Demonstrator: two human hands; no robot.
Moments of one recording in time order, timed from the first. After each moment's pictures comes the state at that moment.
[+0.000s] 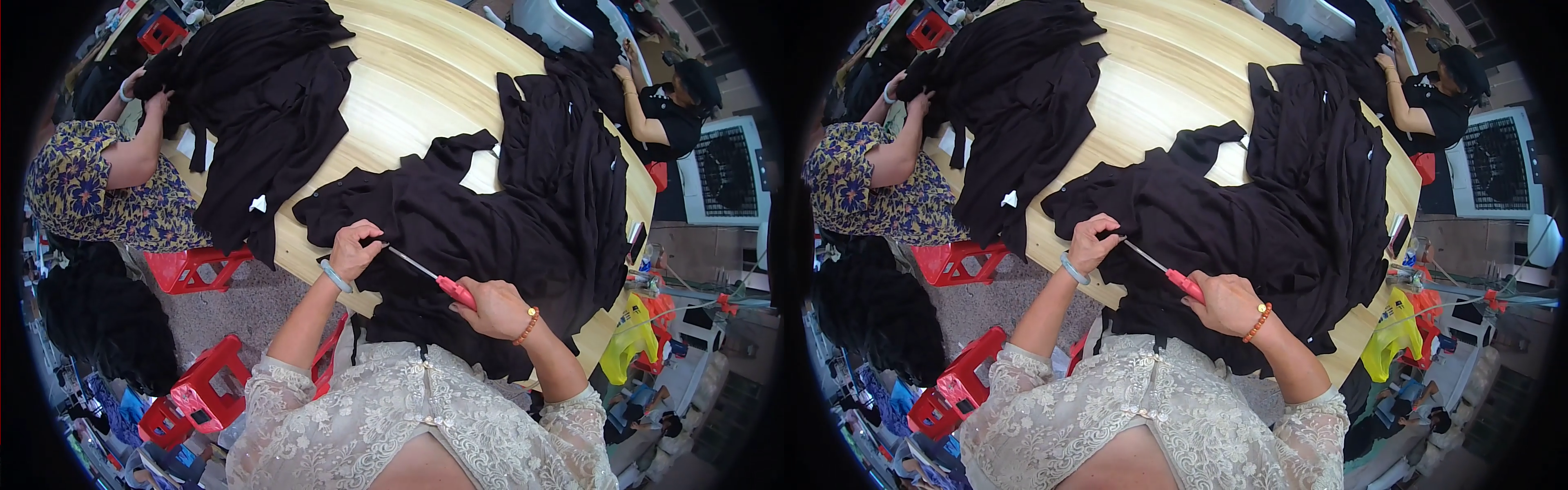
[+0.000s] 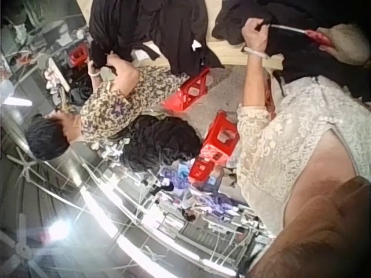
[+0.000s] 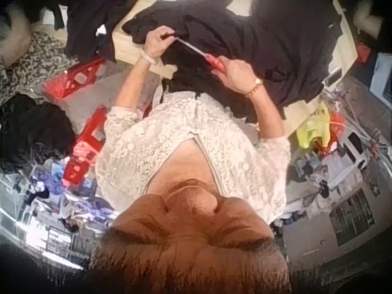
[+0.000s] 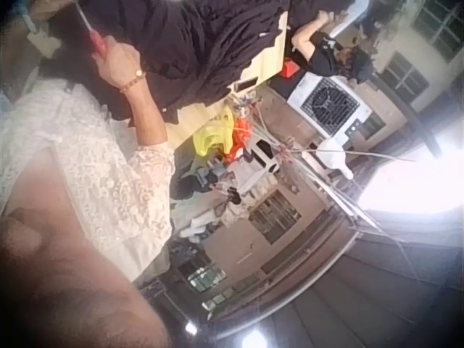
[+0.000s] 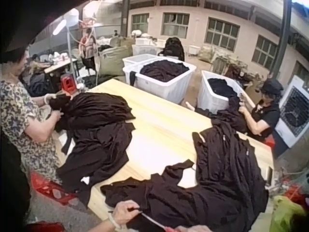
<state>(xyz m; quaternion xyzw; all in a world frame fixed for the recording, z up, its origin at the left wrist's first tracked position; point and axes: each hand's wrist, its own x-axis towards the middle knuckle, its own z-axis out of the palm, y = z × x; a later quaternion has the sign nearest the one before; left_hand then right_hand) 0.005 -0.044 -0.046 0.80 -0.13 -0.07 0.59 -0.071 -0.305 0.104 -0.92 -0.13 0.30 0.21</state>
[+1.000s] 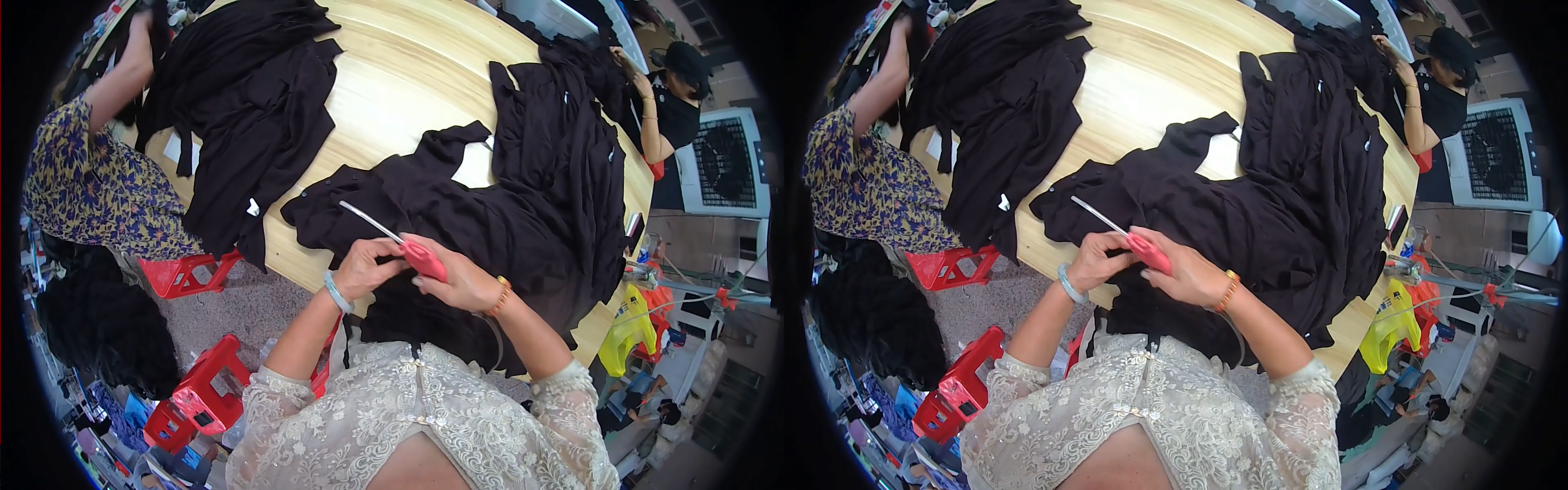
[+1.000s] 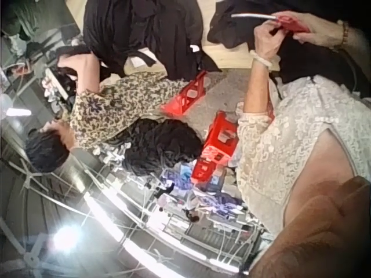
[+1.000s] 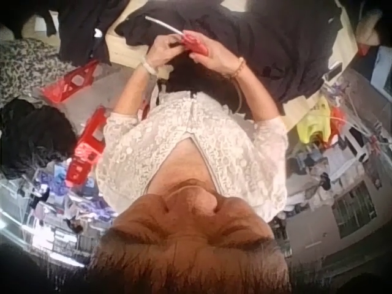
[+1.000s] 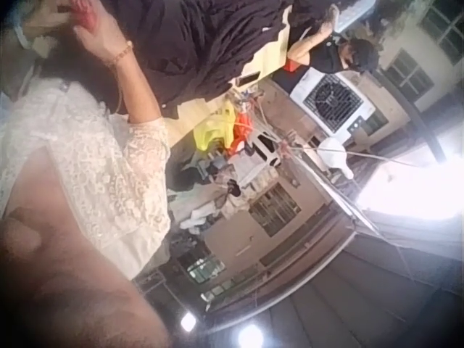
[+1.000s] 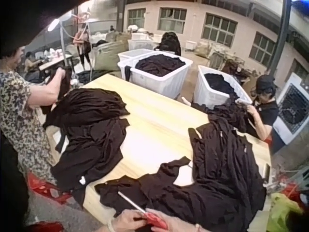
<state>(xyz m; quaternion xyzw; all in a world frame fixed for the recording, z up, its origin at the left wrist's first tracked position) -0.015 -0.071 -0.003 0.67 -0.15 -0.24 0.69 -0.040 -0.279 0.067 -0.76 -0.11 0.27 0.58</state>
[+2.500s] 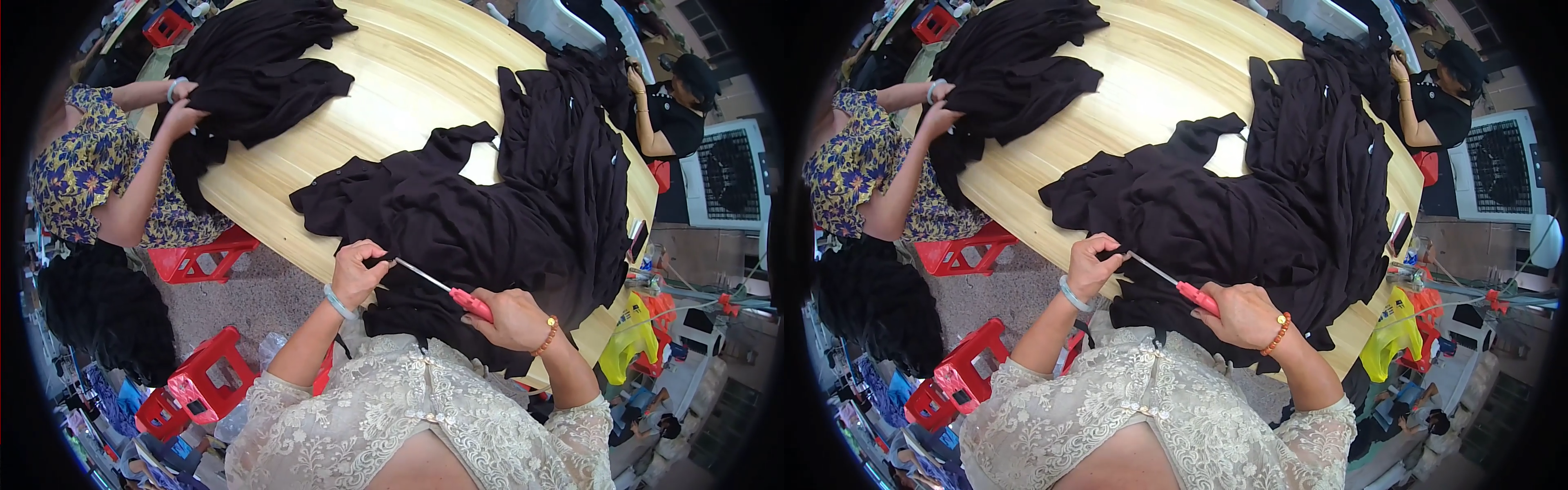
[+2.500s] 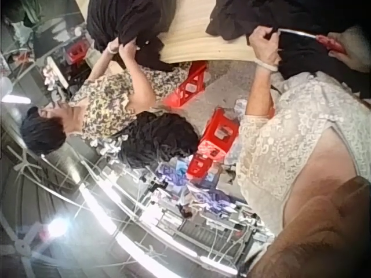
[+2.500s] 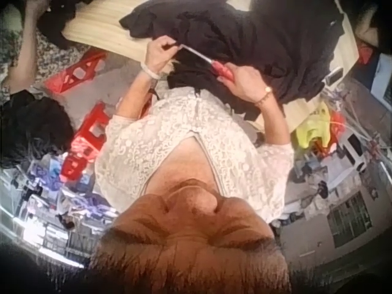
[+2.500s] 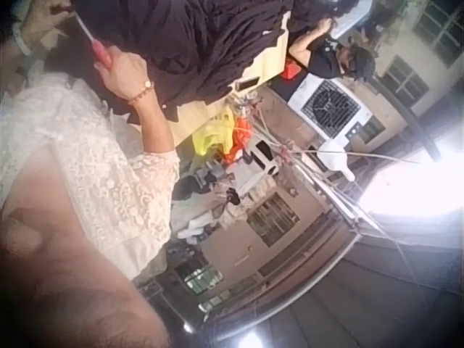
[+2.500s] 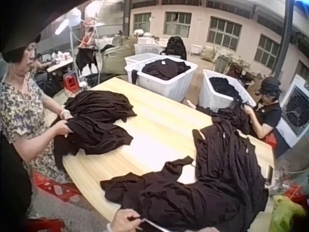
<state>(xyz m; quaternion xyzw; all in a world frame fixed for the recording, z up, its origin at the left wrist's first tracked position) -0.051 -0.064 -0.009 0.79 -0.07 -0.06 0.61 -0.094 -0.328 0.130 -0.91 -0.15 0.32 0.24</state>
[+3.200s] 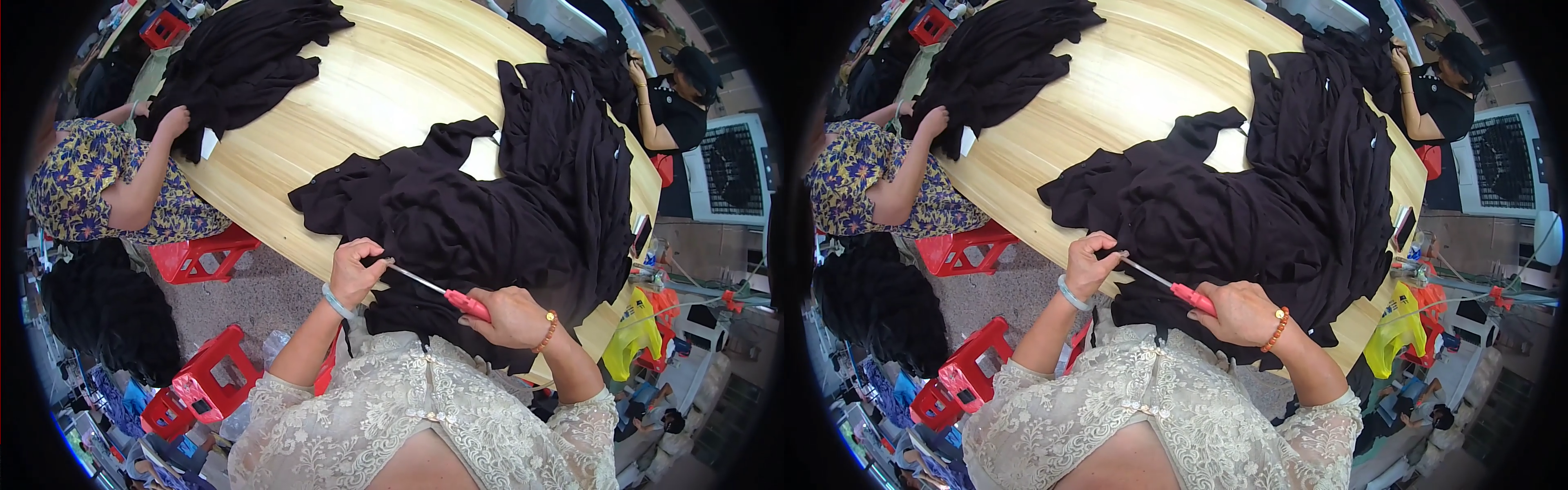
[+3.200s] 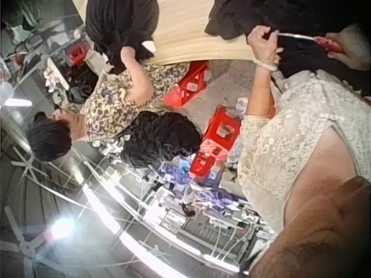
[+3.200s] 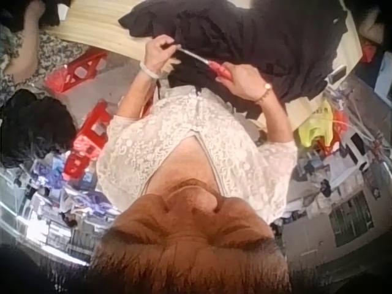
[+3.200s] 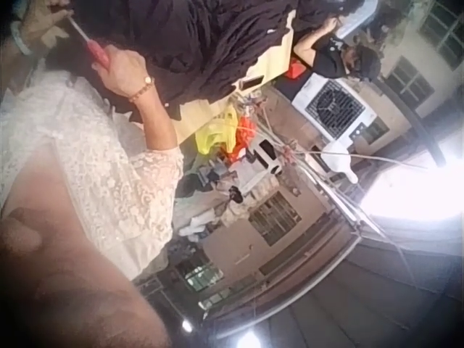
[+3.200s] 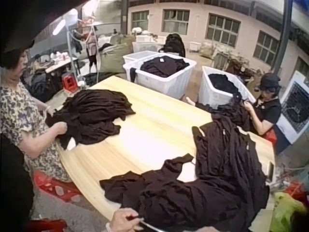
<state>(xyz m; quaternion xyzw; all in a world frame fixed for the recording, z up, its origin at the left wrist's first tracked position) -0.053 -0.060 -0.012 0.78 -0.07 -0.05 0.62 -0.092 -0.326 0.129 -0.90 -0.16 0.34 0.24</state>
